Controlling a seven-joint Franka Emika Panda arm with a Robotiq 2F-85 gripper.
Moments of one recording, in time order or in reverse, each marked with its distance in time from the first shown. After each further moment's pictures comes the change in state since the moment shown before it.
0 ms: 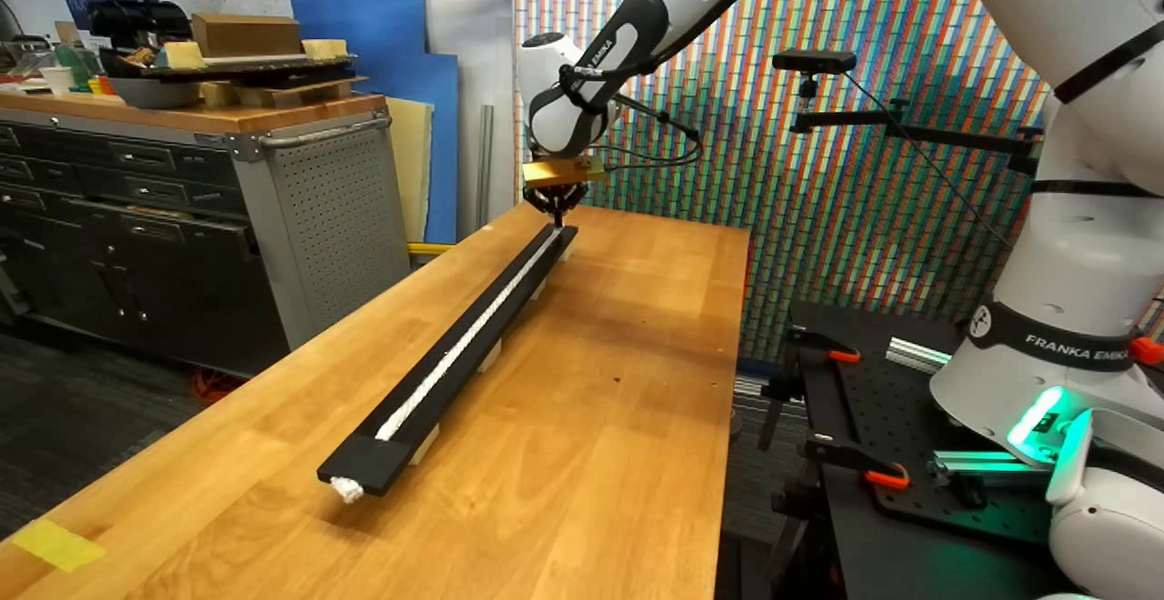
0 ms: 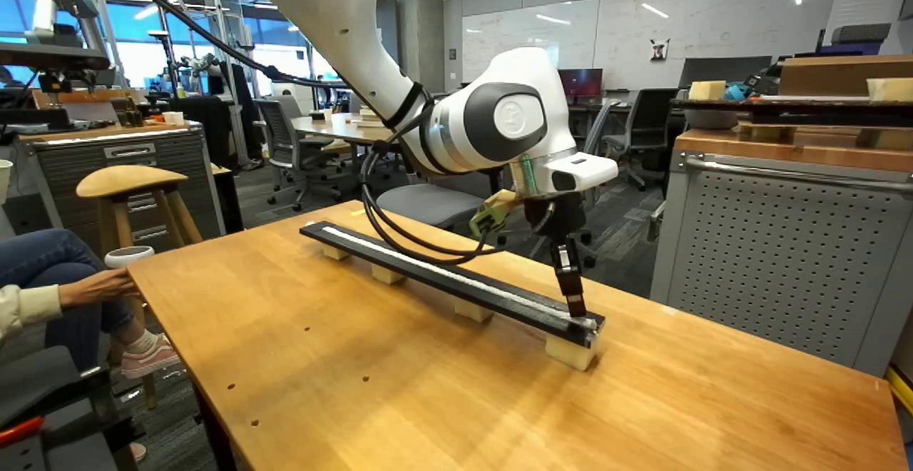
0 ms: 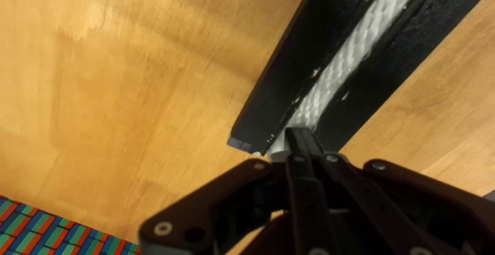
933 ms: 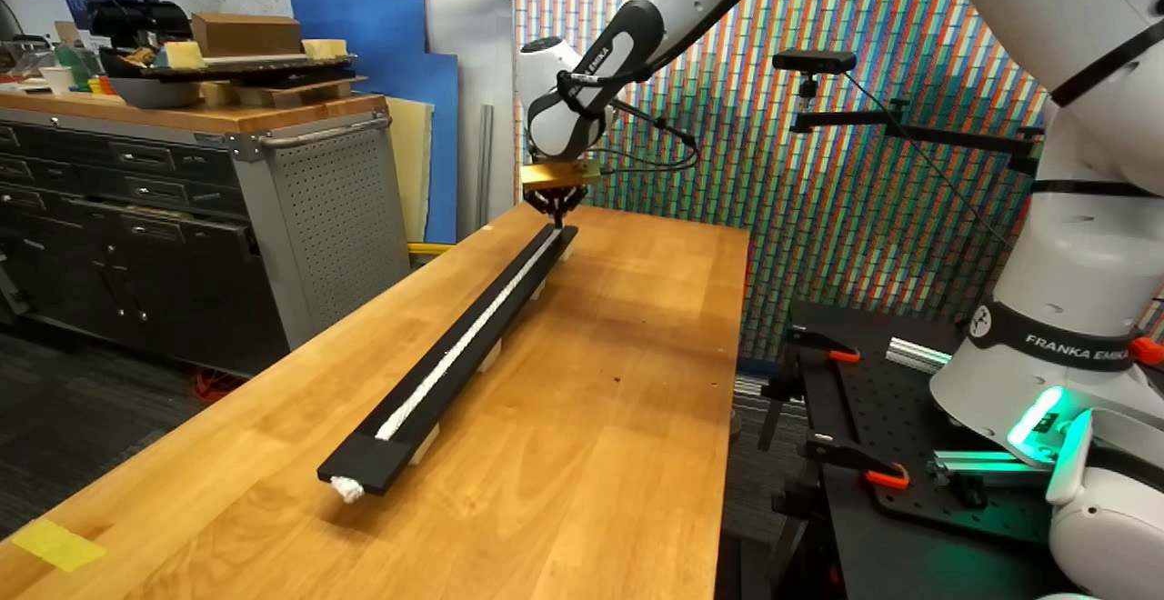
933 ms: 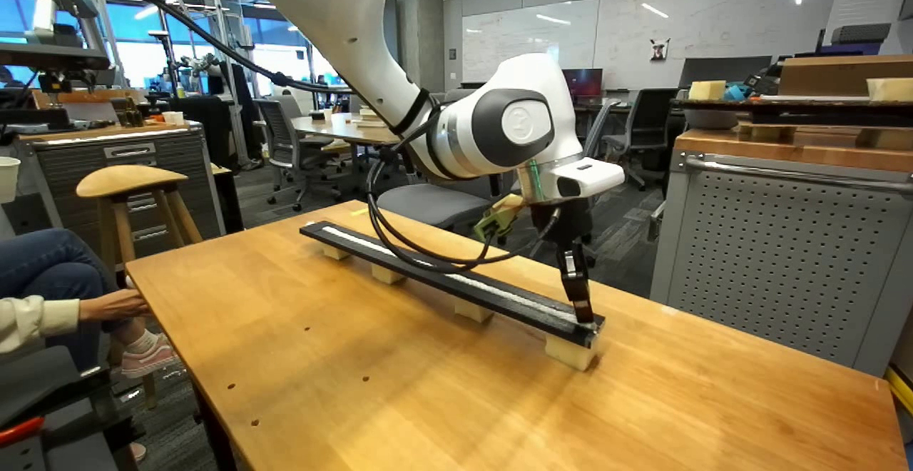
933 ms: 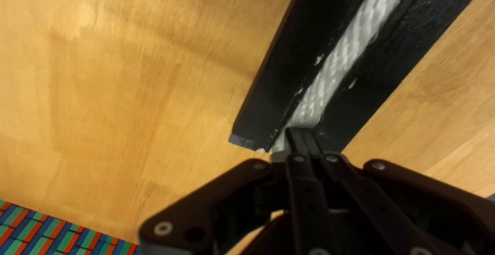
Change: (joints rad) arm -0.010 0.036 -0.004 0.042 0.000 -0.014 0.043
